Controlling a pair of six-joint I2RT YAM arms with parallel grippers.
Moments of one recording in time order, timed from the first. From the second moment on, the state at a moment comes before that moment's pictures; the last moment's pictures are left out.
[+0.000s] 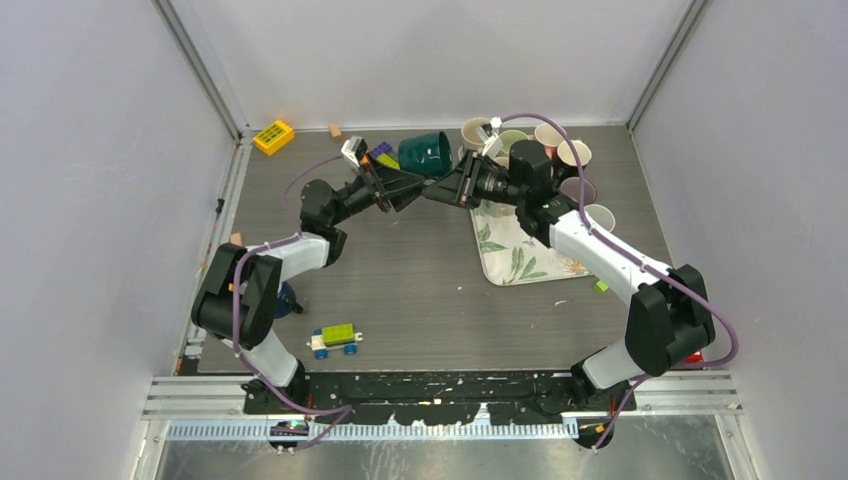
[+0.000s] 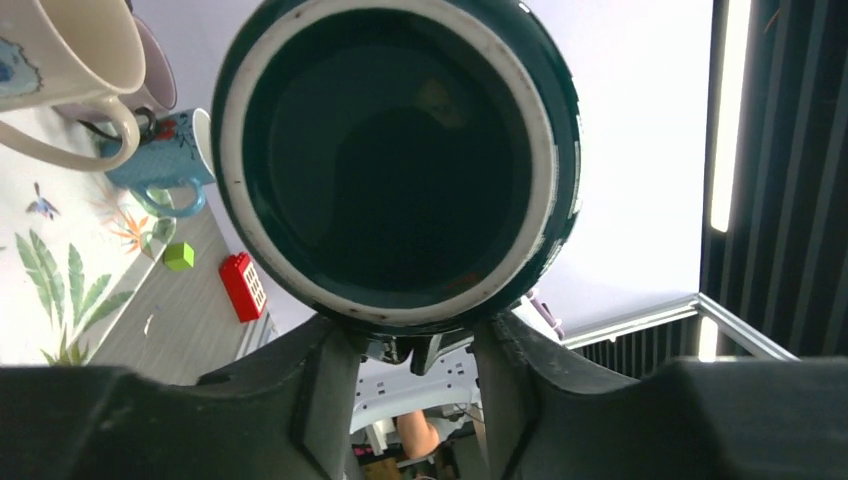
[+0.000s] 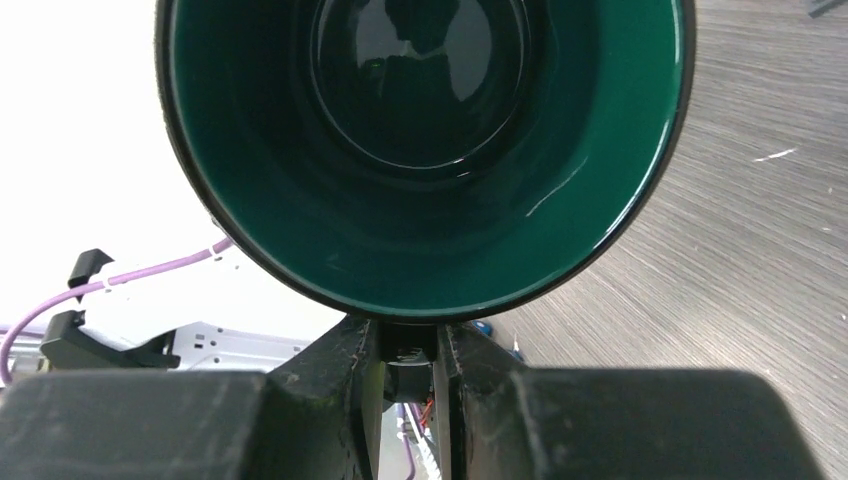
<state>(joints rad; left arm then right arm) -0.33 1.65 0.83 1.19 0.77 -1.67 0.48 1.48 1.12 0.21 -0.67 0.94</state>
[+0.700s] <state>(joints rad) -0.42 1.61 0.83 0.70 0.77 -1.29 0.48 1.41 1.11 -0.29 -0.42 0.71</state>
